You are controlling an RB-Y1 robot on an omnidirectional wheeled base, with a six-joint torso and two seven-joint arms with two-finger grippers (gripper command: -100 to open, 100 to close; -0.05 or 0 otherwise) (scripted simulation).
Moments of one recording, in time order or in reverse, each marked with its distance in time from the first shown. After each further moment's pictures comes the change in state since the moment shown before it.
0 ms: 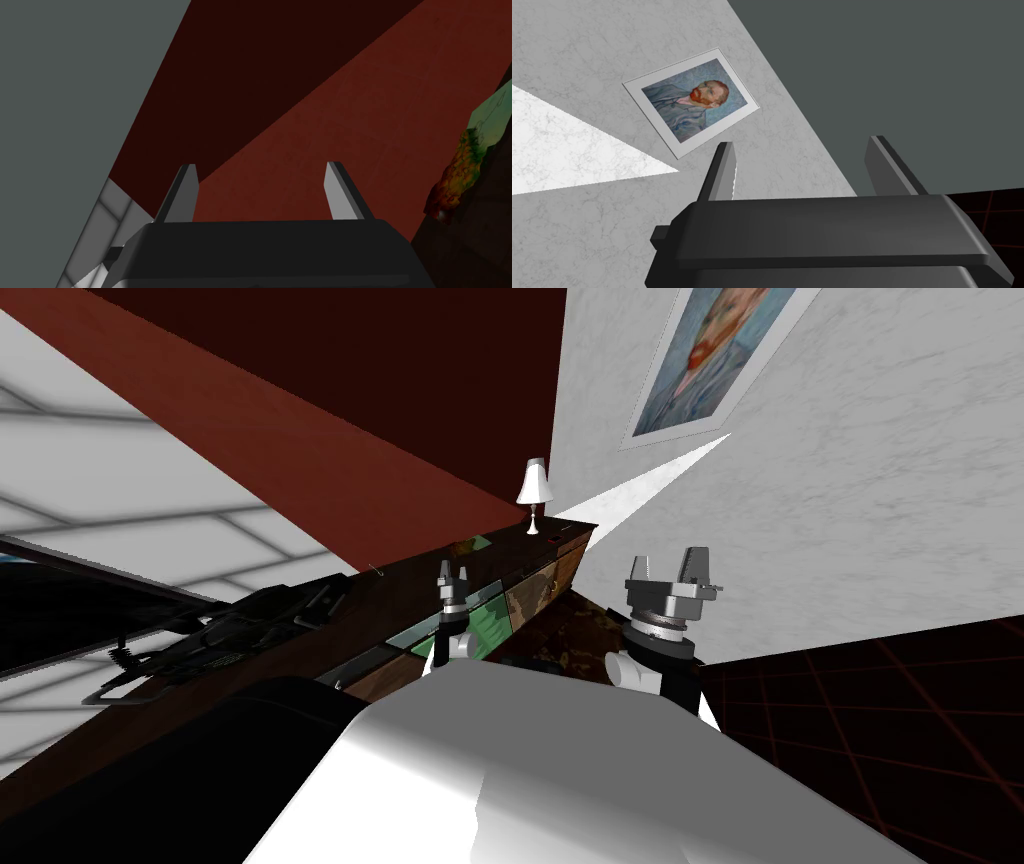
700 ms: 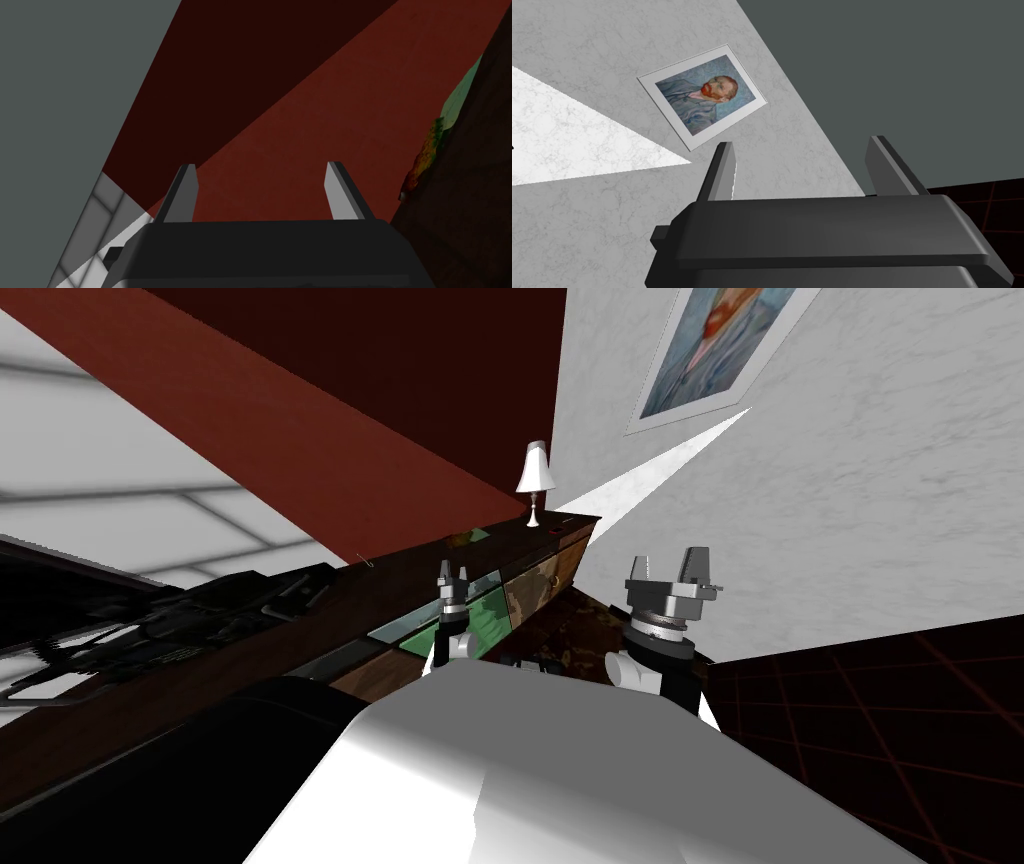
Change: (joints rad) left arm 0.000 0.000 0.000 0.000 0.000 0.000 0.000; right arm 0.000 0.000 0.000 0.000 0.000 0.000 0.000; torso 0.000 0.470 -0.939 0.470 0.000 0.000
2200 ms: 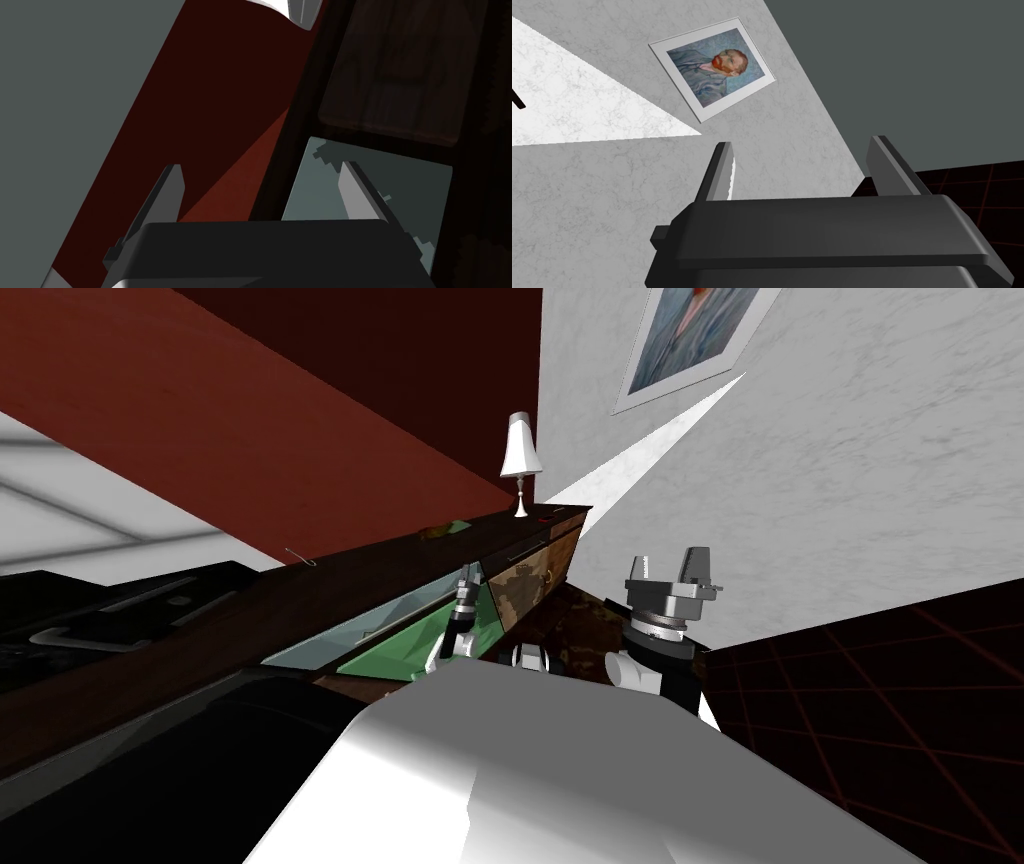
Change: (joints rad) left arm -0.069 0.165 -0.047 0.156 -0.052 -0.007 -0.023; right arm 0.000 0.000 0.000 0.000 0.000 0.000 0.000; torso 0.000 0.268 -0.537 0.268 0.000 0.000
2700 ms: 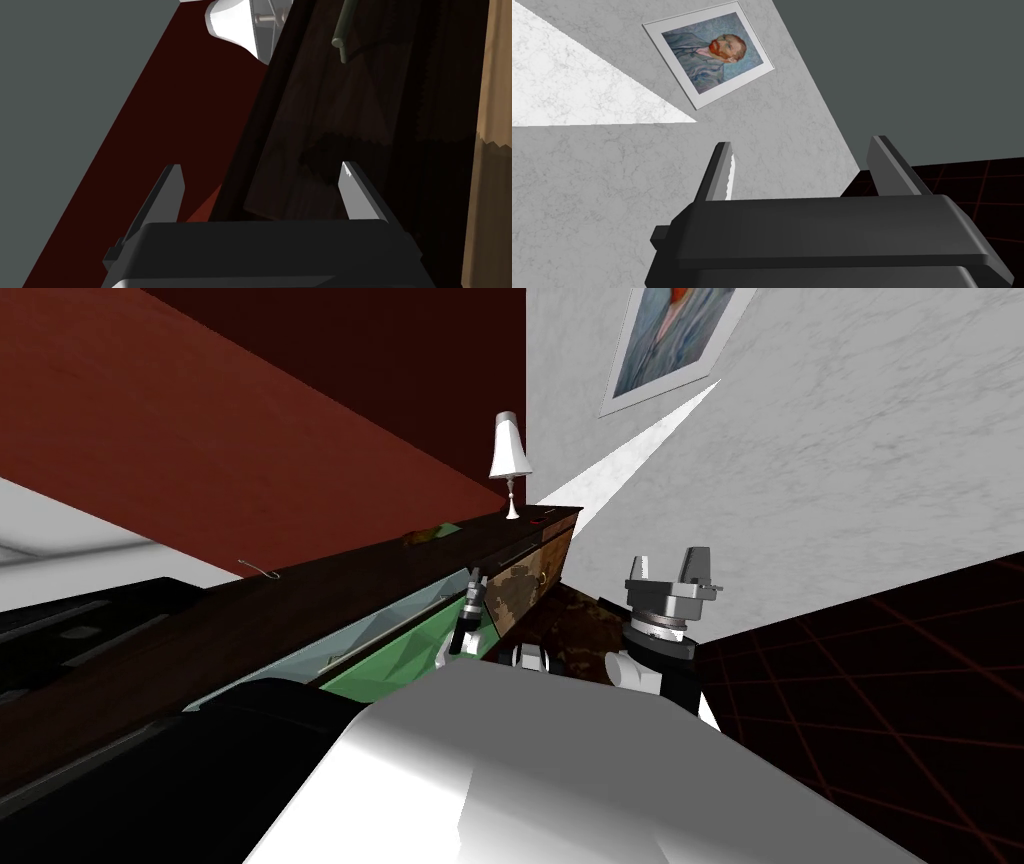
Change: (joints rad) left arm -0.049 -0.018 -0.031 0.105 -0.035 -0.002 -0.015; right arm 0.000 0.000 0.000 0.000 0.000 0.000 0.000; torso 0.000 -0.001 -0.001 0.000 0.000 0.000
